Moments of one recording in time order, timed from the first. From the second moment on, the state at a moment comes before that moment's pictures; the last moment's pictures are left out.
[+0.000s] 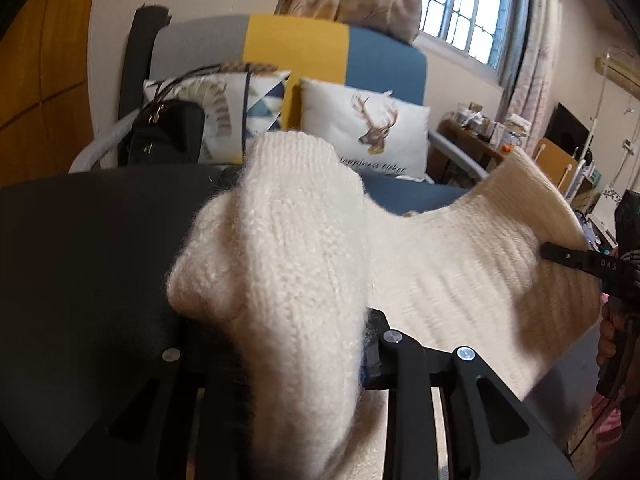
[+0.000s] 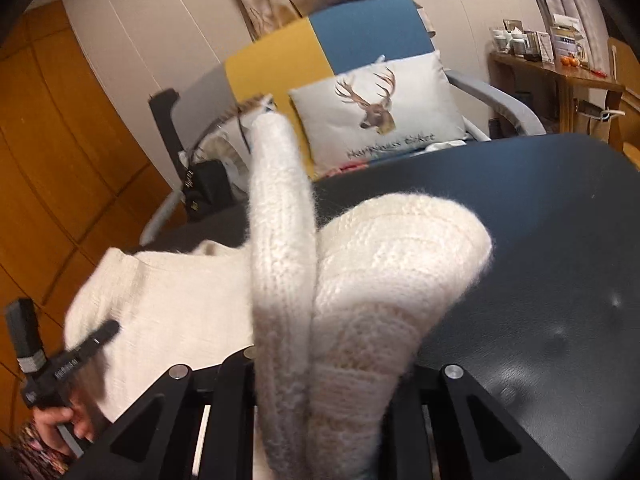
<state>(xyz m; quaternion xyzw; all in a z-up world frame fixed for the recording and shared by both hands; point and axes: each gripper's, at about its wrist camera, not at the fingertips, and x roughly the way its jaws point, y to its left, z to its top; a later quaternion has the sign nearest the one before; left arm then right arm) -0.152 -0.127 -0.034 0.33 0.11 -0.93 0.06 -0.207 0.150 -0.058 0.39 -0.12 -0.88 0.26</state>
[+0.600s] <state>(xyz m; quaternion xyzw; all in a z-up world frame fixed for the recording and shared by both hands) -0.059 -0.143 0.074 0.21 0.12 -0.97 0.10 -0.169 0.051 0.058 0.34 -0.19 -0.83 0.41</state>
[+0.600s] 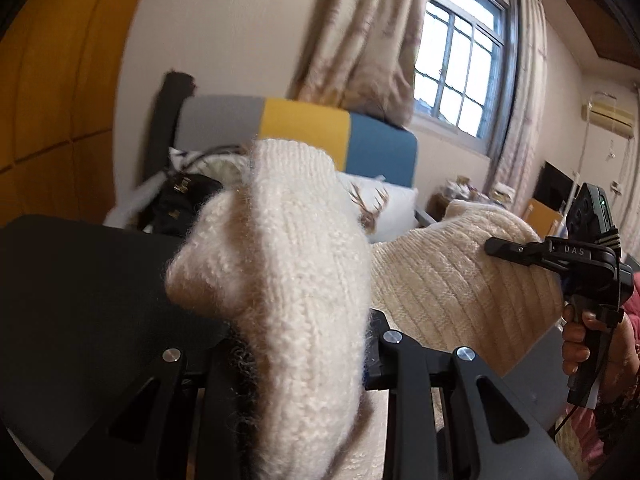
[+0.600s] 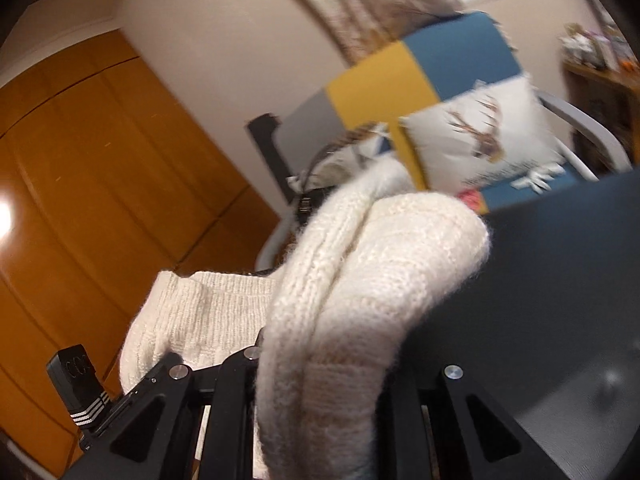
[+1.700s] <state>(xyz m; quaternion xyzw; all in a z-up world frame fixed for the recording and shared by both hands) 0.042 -0.335 -0.041 0.18 0.29 -0.84 0.42 -0.201 -0.365 -0.005 0.44 0.02 -0.70 0.56</state>
